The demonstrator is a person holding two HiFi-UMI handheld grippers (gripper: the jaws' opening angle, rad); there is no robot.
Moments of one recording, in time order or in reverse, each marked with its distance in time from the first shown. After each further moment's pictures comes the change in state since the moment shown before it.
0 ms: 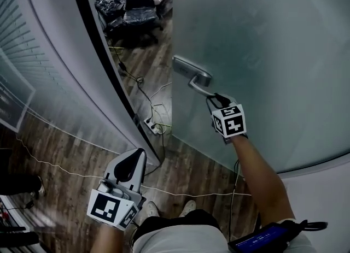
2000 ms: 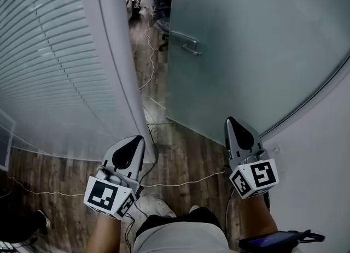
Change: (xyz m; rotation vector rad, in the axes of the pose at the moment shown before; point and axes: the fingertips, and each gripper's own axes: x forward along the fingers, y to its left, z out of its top) left arm -0.086 0.026 0.044 0.041 -0.065 -0.315; right arm -0.315 0.170 0.103 0.146 -0.442 -0.340
